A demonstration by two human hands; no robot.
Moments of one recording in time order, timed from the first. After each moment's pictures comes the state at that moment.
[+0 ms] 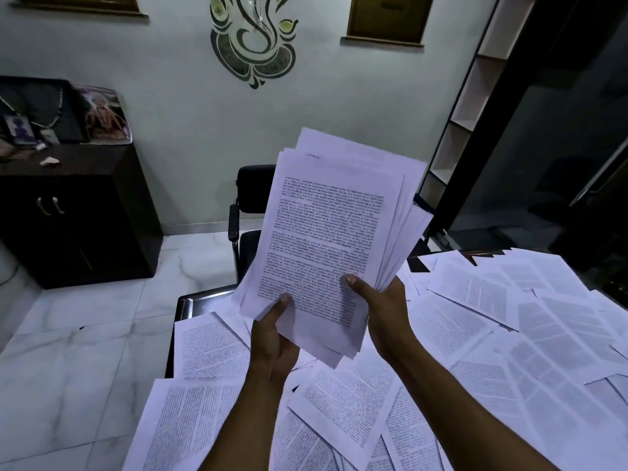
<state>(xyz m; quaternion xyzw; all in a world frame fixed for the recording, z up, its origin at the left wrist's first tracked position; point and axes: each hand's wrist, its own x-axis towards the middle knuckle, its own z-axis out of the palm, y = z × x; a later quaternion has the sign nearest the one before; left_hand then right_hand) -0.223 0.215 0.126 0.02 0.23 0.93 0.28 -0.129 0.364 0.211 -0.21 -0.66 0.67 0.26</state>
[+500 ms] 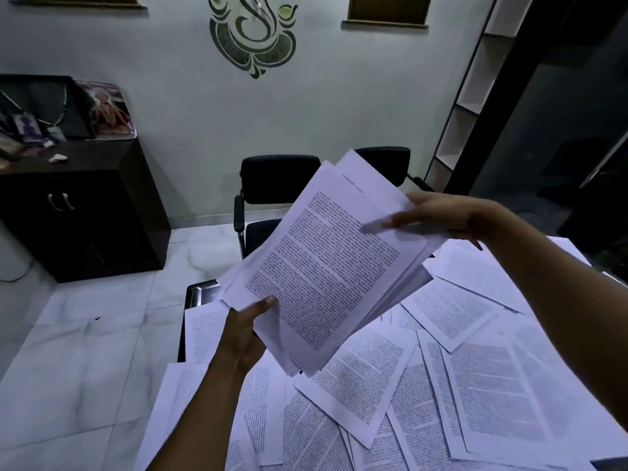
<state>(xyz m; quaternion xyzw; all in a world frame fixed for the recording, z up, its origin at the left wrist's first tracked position) -0.232 0.163 0.120 0.01 0.41 0.88 0.23 -0.135 0.459 0.360 -0.13 -0.82 0.55 -0.12</state>
